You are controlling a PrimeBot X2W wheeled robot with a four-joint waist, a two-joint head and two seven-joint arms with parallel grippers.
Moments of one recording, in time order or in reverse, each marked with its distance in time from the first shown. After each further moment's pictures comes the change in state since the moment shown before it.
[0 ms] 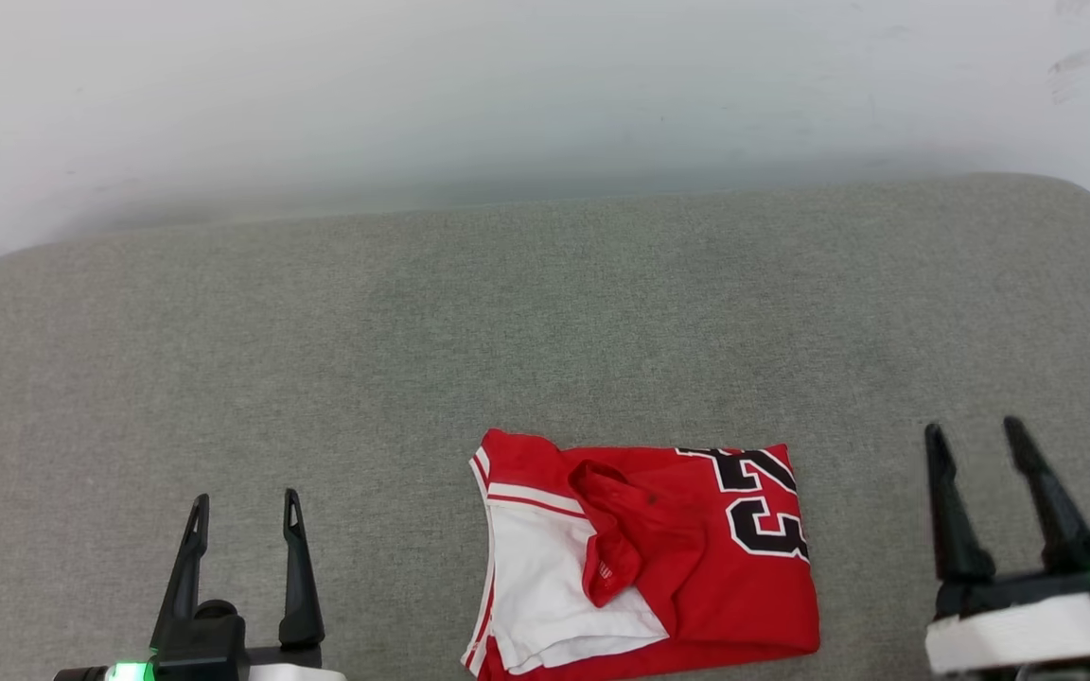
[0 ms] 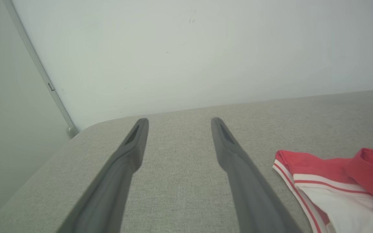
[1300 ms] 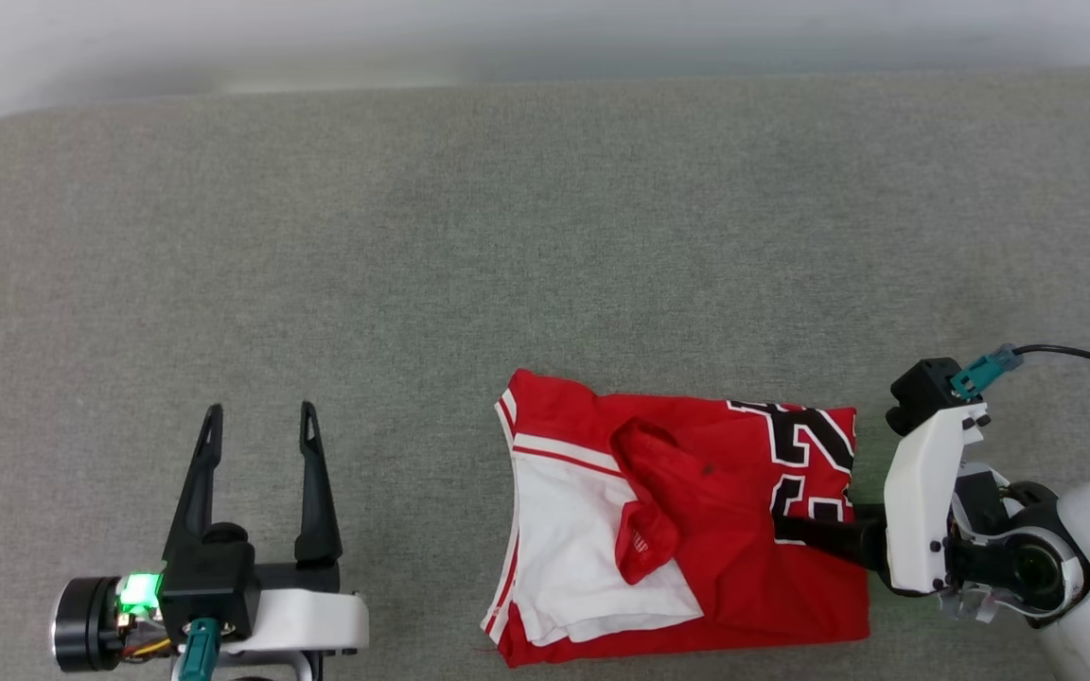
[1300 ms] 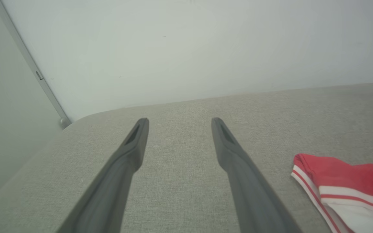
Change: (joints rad) left arm -0.126 -0.022 0.000 -0.003 0.015 -0.036 0.000; right arm -0.475 -0.356 0.483 0.316 0.830 0.000 1.092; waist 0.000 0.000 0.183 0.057
